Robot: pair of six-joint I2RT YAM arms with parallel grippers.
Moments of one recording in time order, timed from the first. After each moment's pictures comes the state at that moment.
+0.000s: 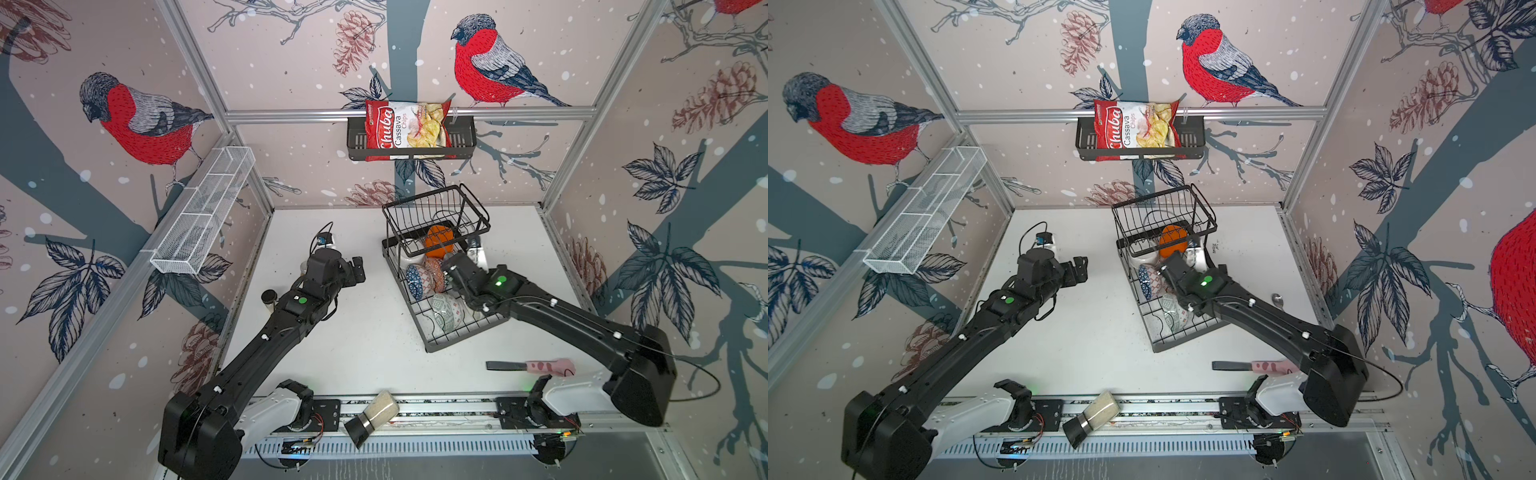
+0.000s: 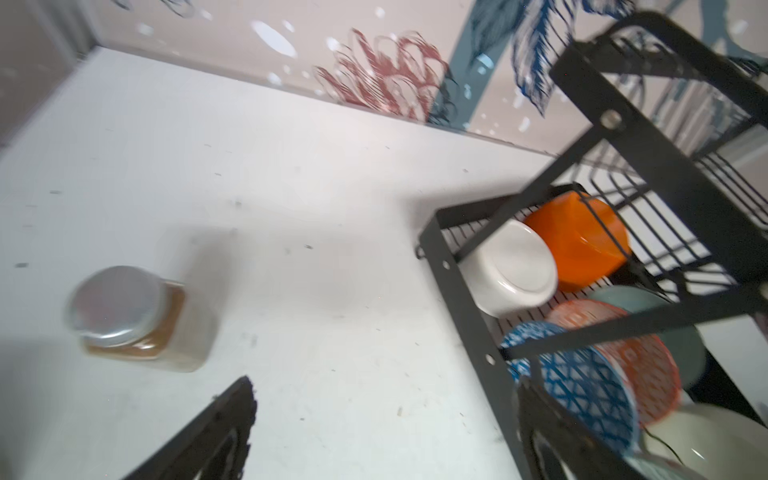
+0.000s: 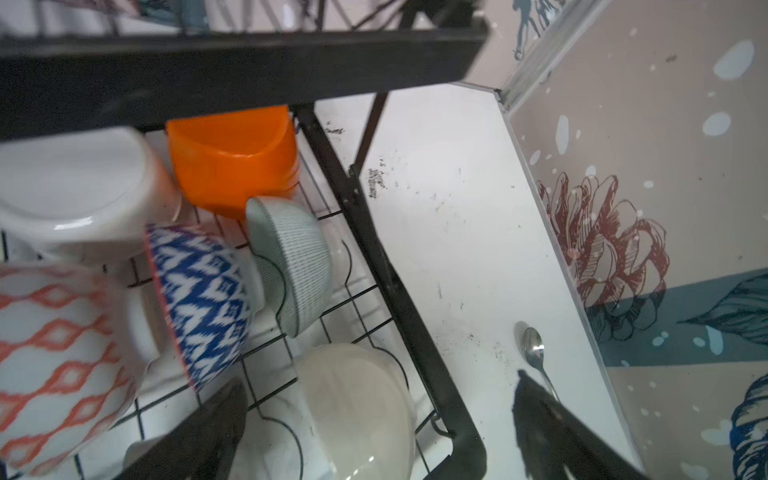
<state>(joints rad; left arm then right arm) -0.41 1.05 0.80 -0.29 -0.24 -0.44 0.81 1.33 1.10 -0.79 0.81 0.55</state>
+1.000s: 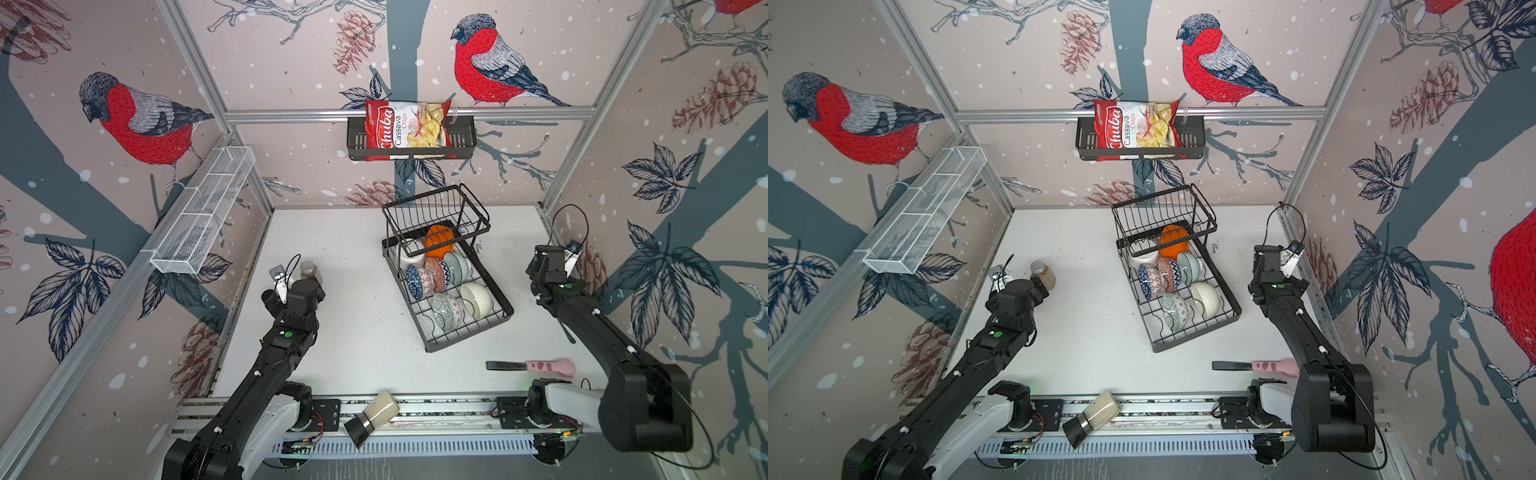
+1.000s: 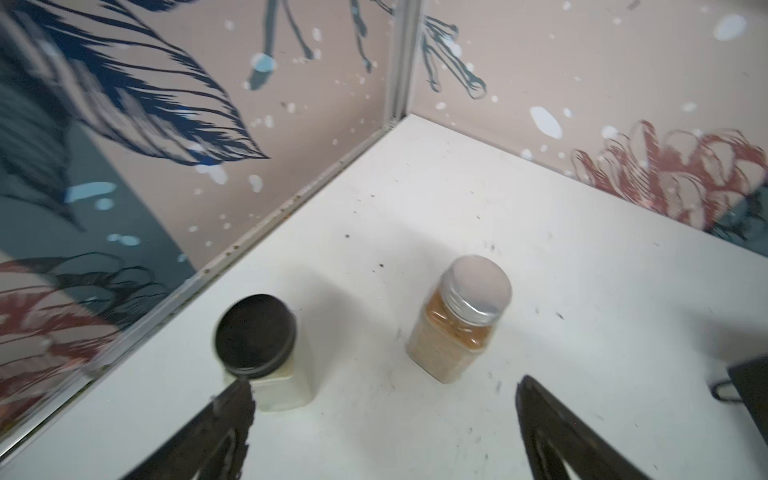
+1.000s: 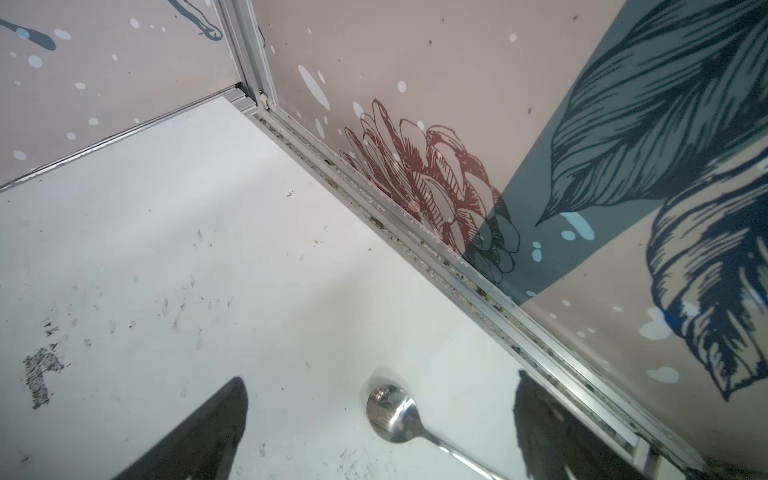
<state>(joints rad) -0.23 0.85 0.42 -0.07 -0.61 -0.42 0.04 1.23 0.70 -0.18 0.67 0.40</state>
